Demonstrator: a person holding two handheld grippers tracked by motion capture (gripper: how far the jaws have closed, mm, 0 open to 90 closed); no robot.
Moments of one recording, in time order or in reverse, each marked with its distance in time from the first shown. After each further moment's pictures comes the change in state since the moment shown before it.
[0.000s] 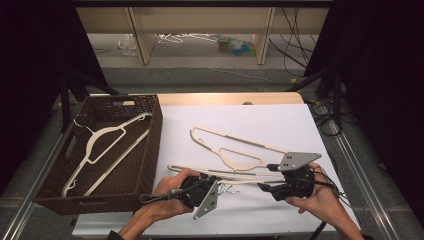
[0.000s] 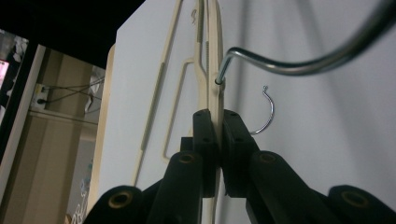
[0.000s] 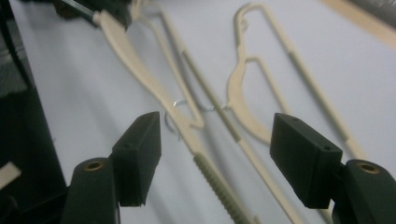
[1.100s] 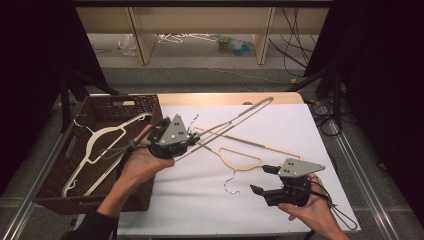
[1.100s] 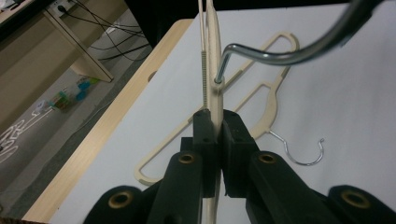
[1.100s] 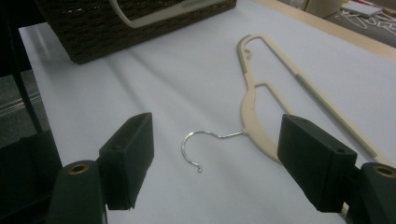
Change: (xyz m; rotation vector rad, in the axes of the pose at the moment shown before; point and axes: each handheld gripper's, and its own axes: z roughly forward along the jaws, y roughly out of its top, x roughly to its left) left arm 0.108 -0.029 -0.069 -0.047 0.053 -0.624; right arm 0.020 -0.011 0.010 -0.166 -0.008 0.085
